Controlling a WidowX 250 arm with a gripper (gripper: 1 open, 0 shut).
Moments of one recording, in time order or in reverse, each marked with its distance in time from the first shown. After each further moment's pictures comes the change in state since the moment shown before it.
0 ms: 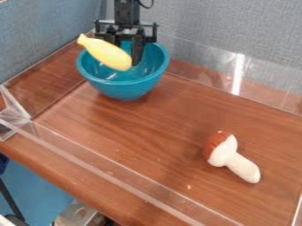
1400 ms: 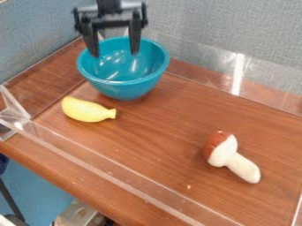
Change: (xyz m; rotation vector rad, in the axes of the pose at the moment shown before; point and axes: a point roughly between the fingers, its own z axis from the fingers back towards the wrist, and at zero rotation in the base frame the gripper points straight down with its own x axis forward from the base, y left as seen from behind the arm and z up) arm -0.047 0.006 0.008 -0.057 -0.069 0.249
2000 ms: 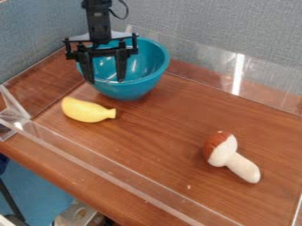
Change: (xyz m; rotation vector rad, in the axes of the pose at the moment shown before) arm -0.006 0.014 -0.033 0.033 -0.010 0.078
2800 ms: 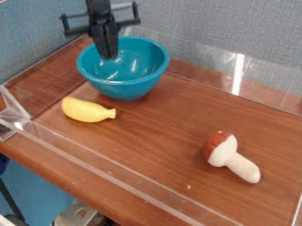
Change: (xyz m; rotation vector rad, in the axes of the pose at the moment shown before) arm -0.017 -0.011 0.056 -0.118 0.045 0.093
